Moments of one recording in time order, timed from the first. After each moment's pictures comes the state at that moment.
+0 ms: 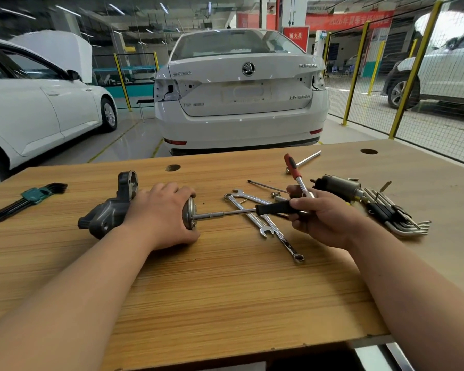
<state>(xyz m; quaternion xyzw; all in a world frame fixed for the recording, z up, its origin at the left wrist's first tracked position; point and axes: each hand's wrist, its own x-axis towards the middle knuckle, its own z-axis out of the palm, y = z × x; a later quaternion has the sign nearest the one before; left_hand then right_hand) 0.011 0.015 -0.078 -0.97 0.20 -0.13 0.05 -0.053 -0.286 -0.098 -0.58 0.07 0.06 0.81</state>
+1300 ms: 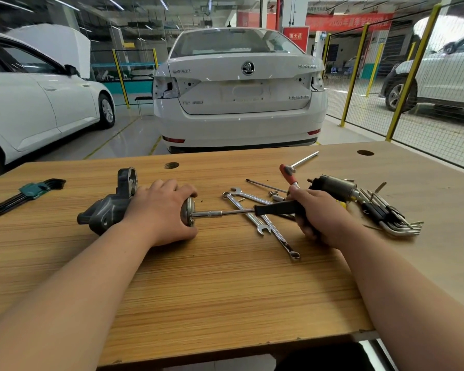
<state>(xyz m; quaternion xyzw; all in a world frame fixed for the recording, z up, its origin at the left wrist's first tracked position) 0.012 0.016 -0.080 -0.97 0.21 -0.13 0.05 -0.054 -0.281 -0.099 -0.79 0.11 -0.03 0.60</state>
